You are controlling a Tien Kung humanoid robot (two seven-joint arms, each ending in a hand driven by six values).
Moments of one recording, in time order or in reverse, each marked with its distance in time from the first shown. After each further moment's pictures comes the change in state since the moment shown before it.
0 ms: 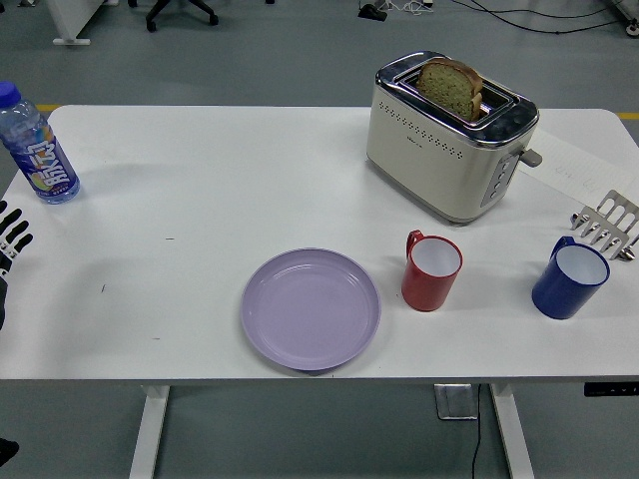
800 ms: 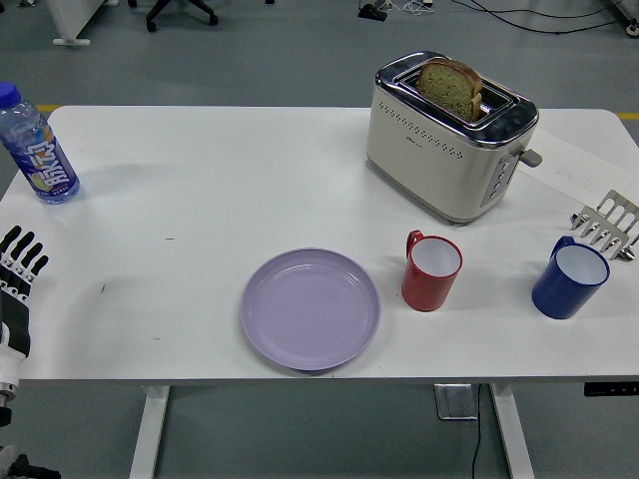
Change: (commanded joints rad) left arm 0.092 -0.137 0.010 -0.100 0.023 0.095 -0.059; right arm -0.001 -0.006 0.004 0.000 -0.002 0.003 -0.001
